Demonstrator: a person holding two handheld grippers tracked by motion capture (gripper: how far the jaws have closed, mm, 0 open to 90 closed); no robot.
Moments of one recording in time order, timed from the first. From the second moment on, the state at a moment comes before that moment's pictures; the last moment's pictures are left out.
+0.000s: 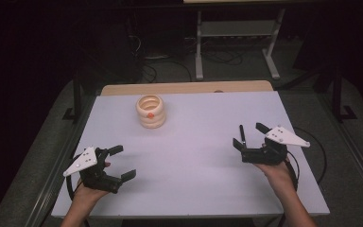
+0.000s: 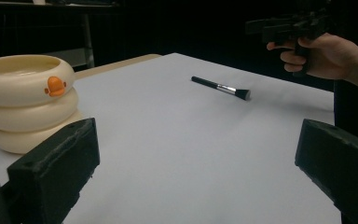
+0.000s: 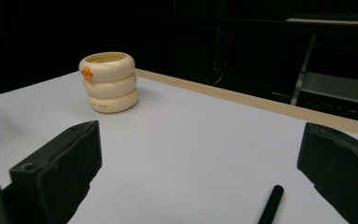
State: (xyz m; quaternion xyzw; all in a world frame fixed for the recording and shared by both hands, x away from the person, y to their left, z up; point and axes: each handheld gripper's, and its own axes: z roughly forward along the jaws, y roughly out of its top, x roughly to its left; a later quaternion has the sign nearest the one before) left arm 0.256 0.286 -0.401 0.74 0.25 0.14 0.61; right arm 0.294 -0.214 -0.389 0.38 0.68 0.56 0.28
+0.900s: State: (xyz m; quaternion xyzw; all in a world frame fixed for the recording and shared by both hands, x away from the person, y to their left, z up) left arm 0.256 0.284 -0.402 0.73 0.25 0.13 0.62; right arm 0.319 -0.211 -0.388 0.40 0.68 0.55 0.28
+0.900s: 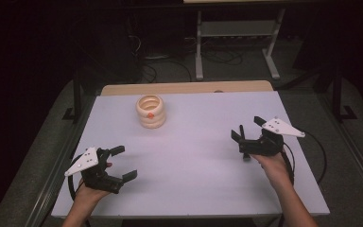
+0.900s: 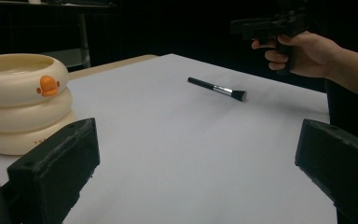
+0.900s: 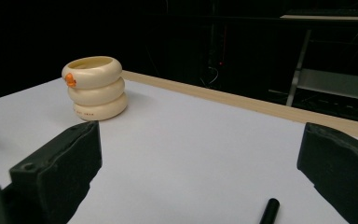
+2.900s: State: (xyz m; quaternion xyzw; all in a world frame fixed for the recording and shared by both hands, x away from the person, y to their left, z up) left arm 0.256 0.284 -0.402 0.73 0.25 0.13 0.62; right arm 0.383 -0.206 -0.375 0.42 0.66 0.55 0.29
